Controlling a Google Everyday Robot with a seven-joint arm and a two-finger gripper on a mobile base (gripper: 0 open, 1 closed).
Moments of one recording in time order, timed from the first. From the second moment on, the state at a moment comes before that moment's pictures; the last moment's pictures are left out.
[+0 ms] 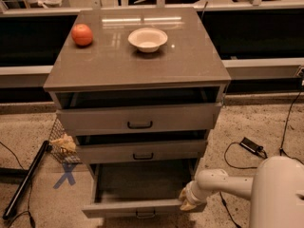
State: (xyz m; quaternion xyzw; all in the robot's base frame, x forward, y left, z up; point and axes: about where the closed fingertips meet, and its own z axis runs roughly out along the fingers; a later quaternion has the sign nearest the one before) arm 0.489 -0.162 0.202 -0.70 0.69 0.13 0.14
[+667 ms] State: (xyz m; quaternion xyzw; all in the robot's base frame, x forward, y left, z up) arm 0.483 -0.168 0.233 -0.70 0.69 0.12 0.16
